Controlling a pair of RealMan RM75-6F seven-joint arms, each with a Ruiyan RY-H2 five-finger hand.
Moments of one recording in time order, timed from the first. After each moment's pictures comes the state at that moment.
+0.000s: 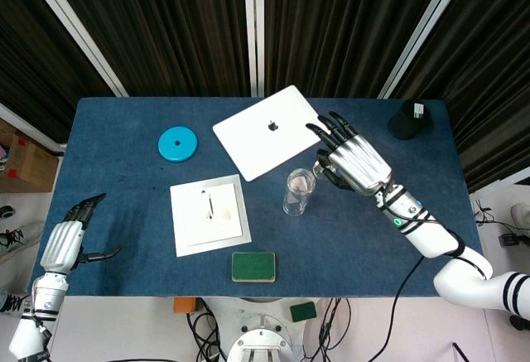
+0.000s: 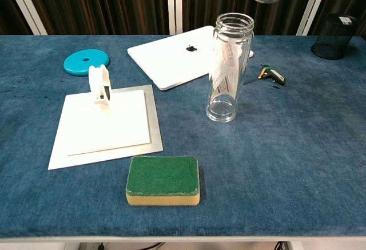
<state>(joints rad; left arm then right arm) -0.14 -1.34 -0.02 -1.42 1.51 1.40 -0.33 0.79 -1.13 0.22 -1.68 -1.48 1.00 -0.15</state>
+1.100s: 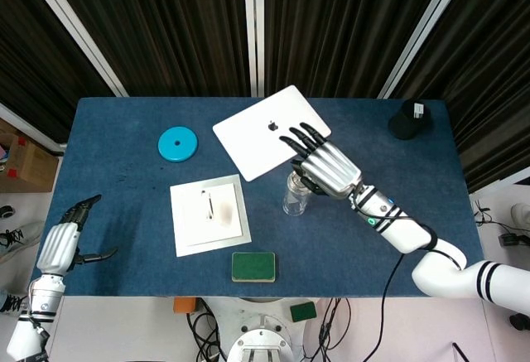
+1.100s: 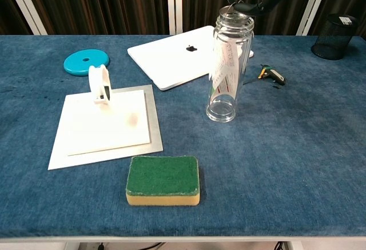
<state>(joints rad) -0.13 -1.35 -0.02 -1.38 1.49 1.40 -0.37 0.88 -1.21 0.21 -1.64 -1.46 0.92 -0.19</state>
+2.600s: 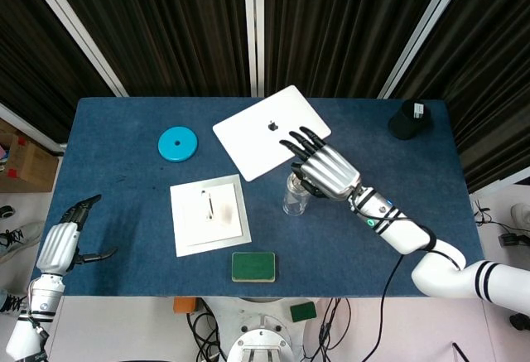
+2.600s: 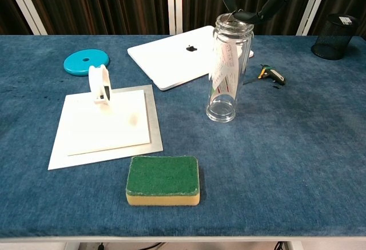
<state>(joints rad) -0.13 -1.35 -0.01 -1.37 1.50 1.40 -0.38 0.89 -1.22 0.18 -1.63 -1.45 0.91 -0.17</state>
